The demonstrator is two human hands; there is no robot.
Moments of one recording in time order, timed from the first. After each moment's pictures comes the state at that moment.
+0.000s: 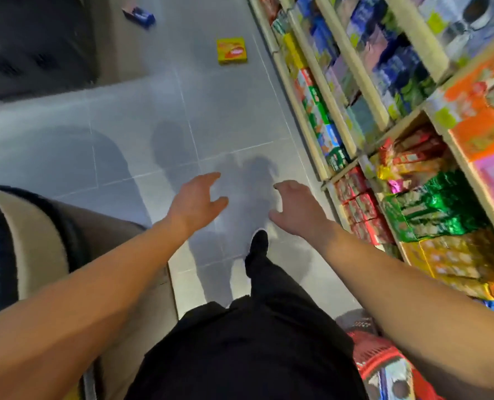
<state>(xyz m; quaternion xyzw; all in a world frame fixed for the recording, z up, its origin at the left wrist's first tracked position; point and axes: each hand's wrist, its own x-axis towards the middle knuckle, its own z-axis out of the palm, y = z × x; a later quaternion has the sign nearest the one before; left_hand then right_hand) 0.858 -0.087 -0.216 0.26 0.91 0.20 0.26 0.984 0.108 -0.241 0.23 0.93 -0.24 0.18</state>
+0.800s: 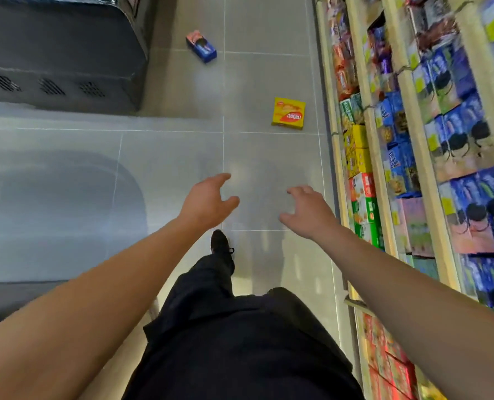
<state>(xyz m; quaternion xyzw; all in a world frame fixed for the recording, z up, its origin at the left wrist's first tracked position) 0.397 0.015 -0.228 0.11 0.92 0.27 0.26 0.473 0.231 -0.239 0.17 0.93 -0.22 0.25</state>
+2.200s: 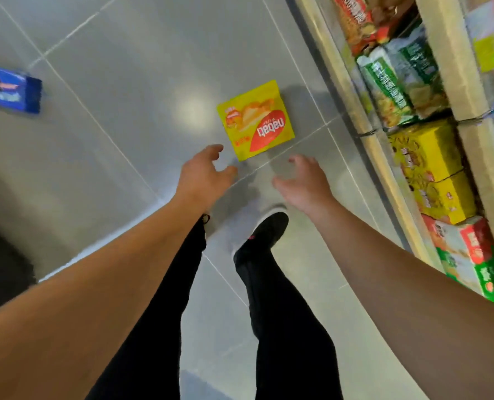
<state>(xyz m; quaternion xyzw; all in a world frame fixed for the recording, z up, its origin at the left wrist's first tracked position) -0.275 0.445 -0.668 0.14 0.84 0.17 0.50 -0.124 0.568 -0.661 0.55 0.68 -0.41 0.26</state>
